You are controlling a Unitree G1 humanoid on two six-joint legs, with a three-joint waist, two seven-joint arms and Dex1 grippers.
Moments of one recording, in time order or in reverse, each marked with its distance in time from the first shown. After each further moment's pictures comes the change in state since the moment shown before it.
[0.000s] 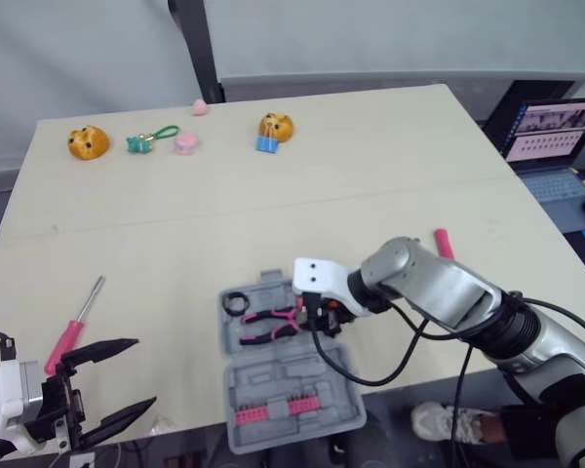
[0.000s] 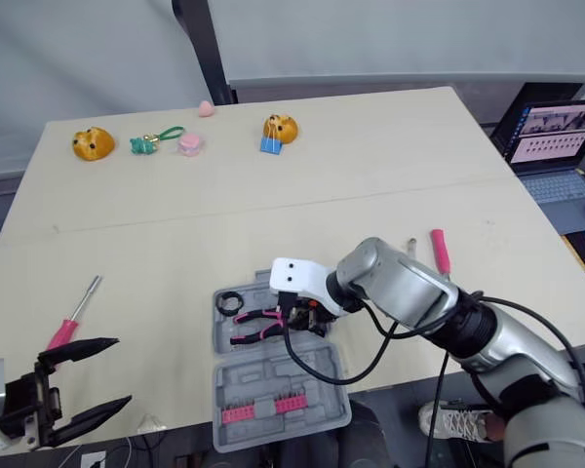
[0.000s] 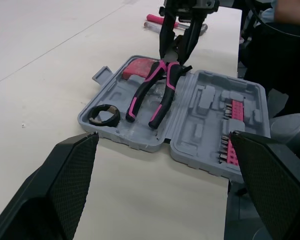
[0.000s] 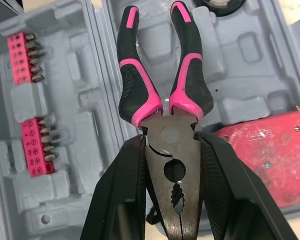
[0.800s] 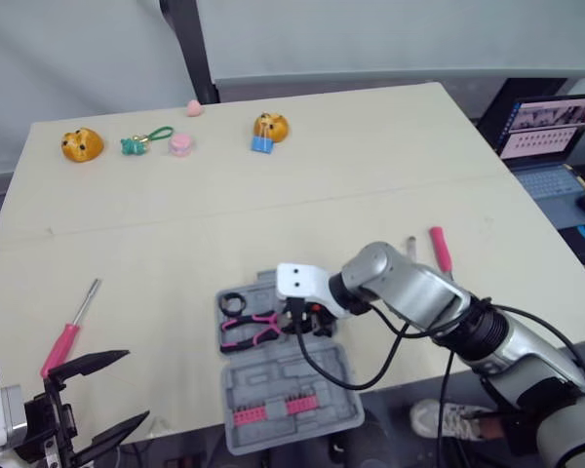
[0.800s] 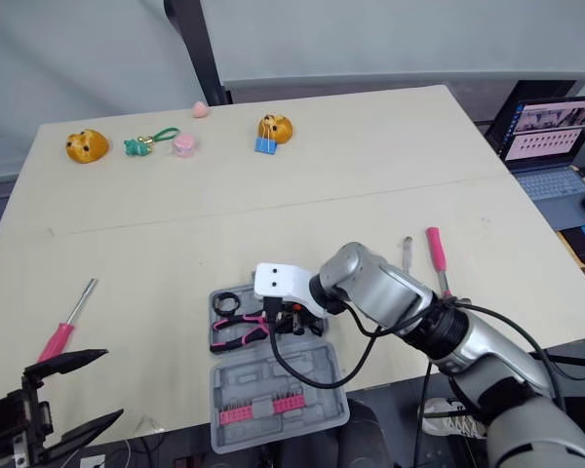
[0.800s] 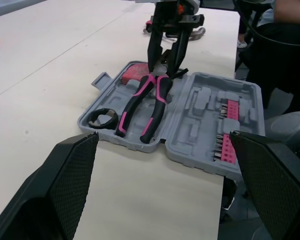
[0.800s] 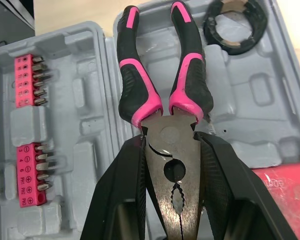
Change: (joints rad) left arm 0.061 -0.050 0.025 0.041 -0.035 -0.152 -0.041; right arm 0.025 0.096 0.008 0.119 -0.075 -0.170 0.047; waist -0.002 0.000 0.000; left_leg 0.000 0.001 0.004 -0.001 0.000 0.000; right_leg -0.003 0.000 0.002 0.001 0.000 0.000
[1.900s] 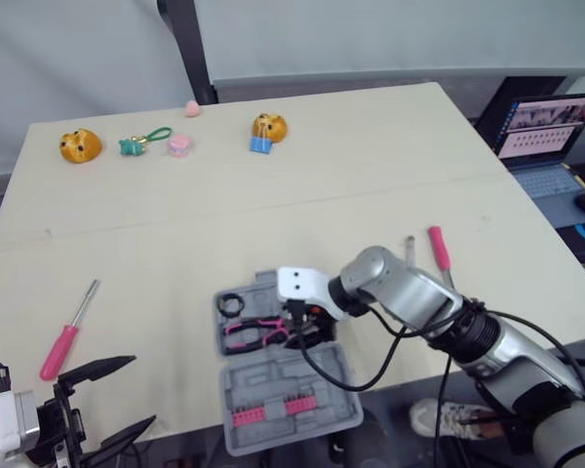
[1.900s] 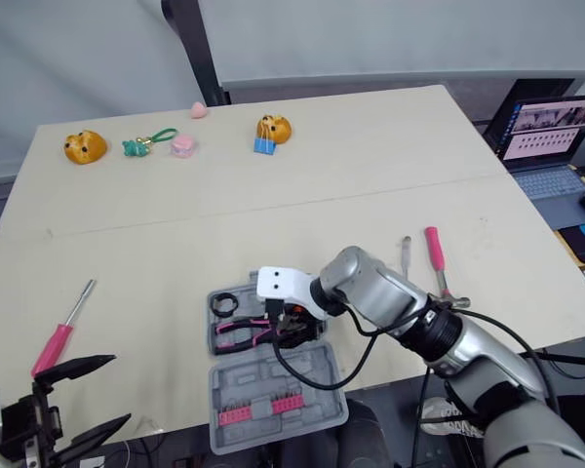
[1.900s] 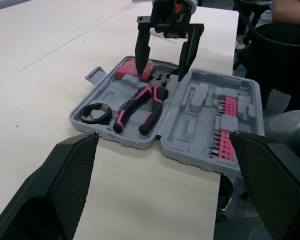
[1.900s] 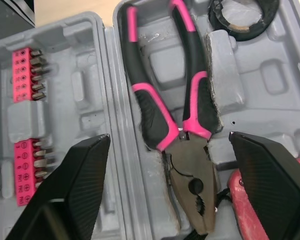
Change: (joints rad) left arm 0.013 -0.004 -0.052 0.022 0.019 -0.026 0.007; right arm 0.028 0.004 -0.024 0.026 -0.014 -0.012 0.040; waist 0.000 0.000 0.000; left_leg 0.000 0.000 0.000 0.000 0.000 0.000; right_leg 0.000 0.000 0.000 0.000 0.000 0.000
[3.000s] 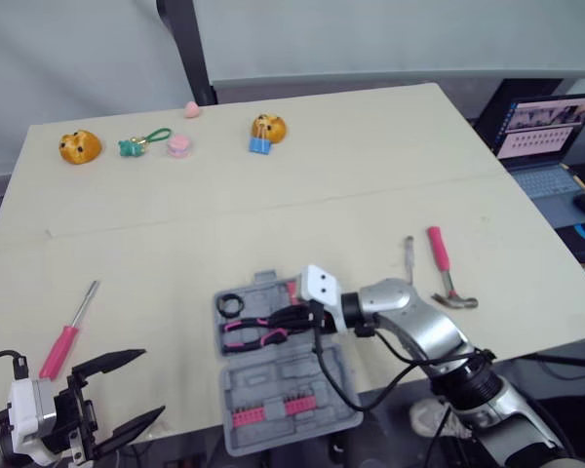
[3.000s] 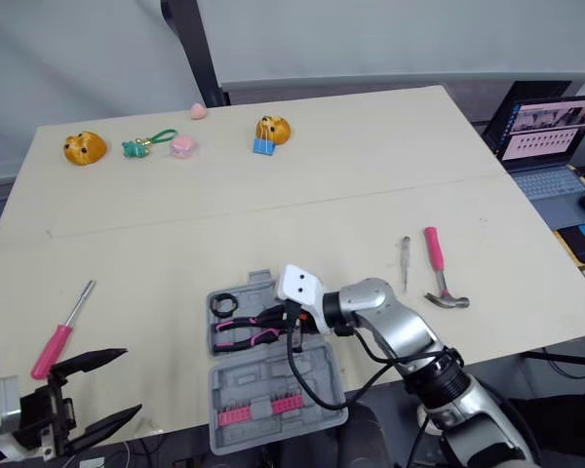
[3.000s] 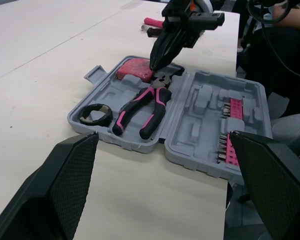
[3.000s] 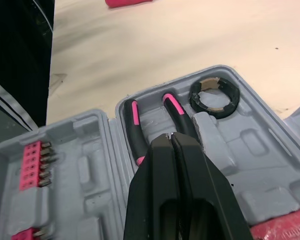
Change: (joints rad) left arm -0.042 0.019 -0.060 0.027 0.017 0.009 0.048; right arm 0.360 0.139 -0.236 0.082 0.021 -0.441 -0.092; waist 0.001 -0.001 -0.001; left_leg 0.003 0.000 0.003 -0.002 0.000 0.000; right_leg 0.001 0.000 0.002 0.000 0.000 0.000
